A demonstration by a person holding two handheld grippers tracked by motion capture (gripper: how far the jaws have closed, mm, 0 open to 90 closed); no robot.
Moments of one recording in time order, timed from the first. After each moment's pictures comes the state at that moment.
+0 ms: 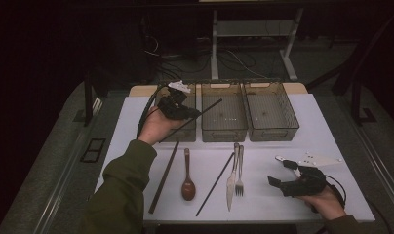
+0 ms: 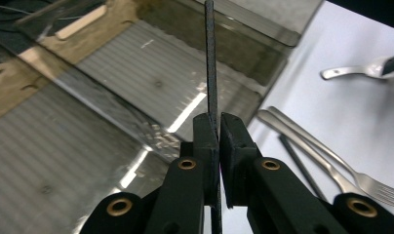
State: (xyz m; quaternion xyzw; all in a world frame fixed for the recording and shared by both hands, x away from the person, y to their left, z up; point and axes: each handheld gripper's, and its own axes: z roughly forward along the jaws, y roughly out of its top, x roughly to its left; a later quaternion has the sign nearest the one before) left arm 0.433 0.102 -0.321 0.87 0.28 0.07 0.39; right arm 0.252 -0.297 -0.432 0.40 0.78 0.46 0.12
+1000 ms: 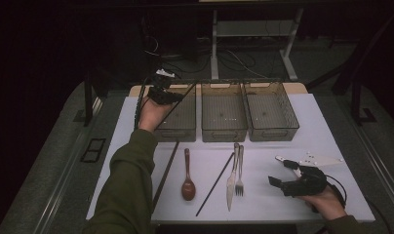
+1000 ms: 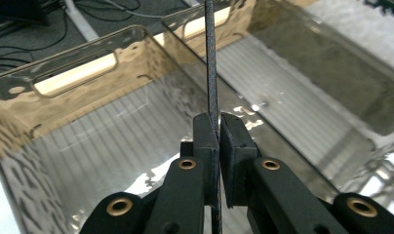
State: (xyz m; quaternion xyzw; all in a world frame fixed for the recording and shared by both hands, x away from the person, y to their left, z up) left arm 0.496 0.137 -0.340 0.82 0.41 0.14 0.38; right arm 0.252 -0.299 -0.432 0.40 0.78 0.46 0.11
